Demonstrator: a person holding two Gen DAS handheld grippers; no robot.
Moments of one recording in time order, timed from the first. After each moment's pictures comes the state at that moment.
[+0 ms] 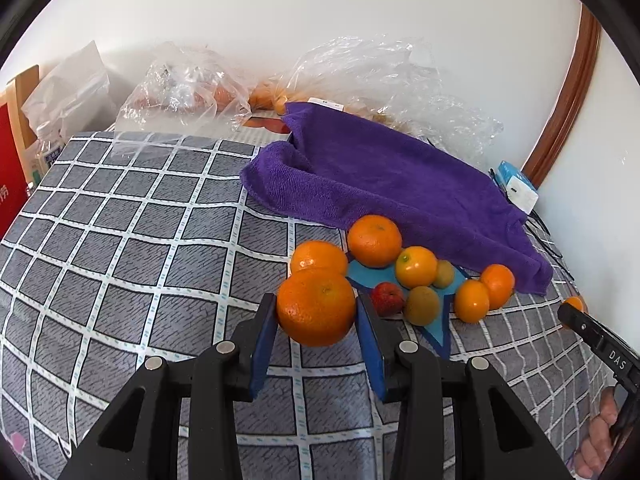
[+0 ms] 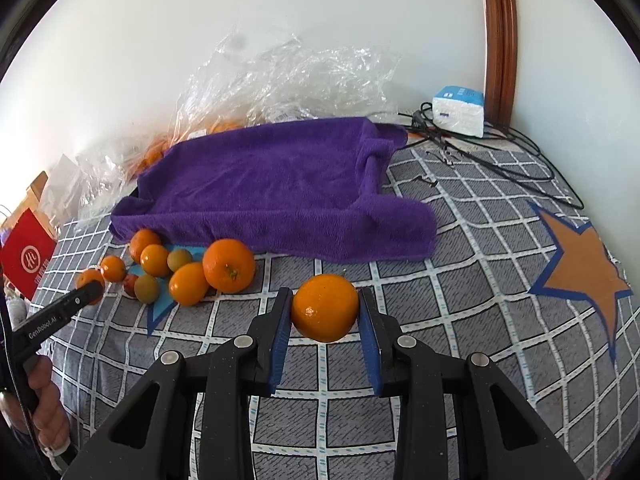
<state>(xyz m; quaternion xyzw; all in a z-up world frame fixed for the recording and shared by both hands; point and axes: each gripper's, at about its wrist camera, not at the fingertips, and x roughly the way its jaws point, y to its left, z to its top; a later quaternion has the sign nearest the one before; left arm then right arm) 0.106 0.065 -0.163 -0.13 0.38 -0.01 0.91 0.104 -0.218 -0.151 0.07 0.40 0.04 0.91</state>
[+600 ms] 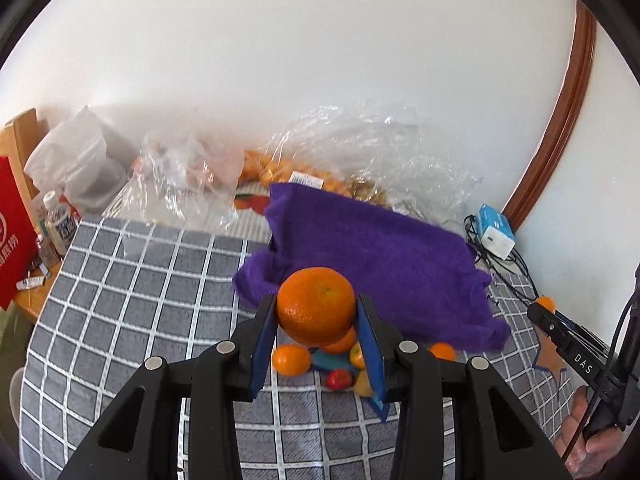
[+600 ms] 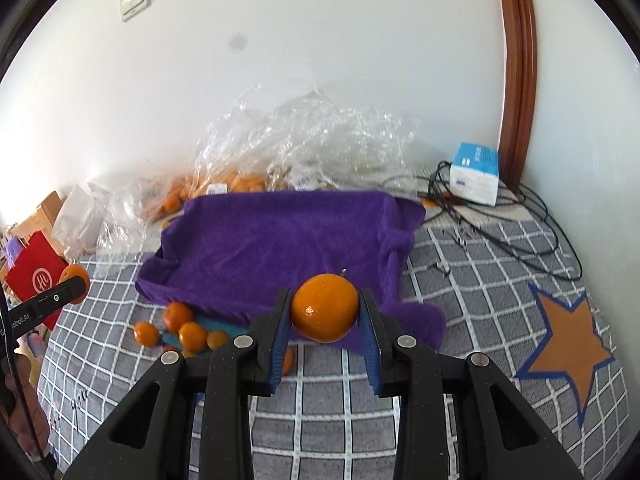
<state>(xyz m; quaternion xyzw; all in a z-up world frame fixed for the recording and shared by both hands) 0.125 0.070 -0.061 -0.12 0.35 -0.01 0.93 0.142 -0.204 -0.077 0.05 0.36 0.05 0.93</state>
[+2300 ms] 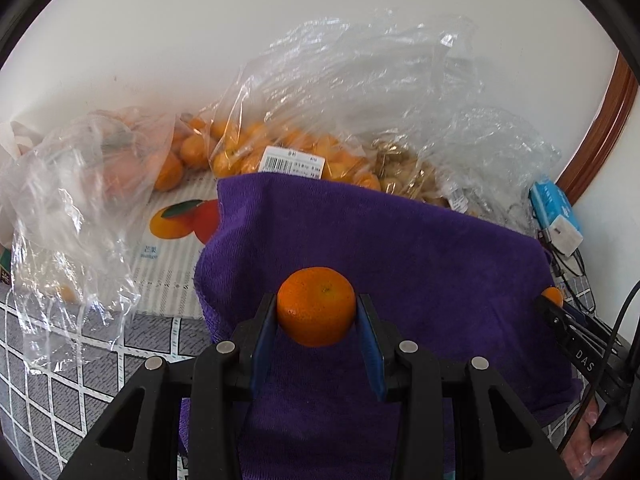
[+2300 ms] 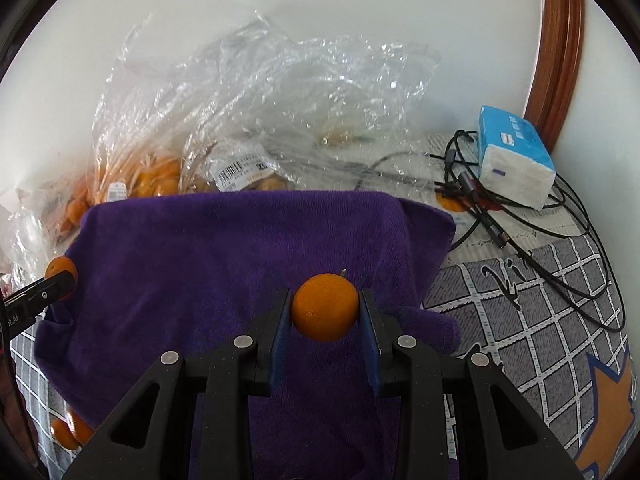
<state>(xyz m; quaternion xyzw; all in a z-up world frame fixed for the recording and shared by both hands) 0.315 0.052 -0.142 -0.08 0.45 -0.02 0.89 0.316 -0.210 -0.161 0.05 0.45 -0.01 0.89</state>
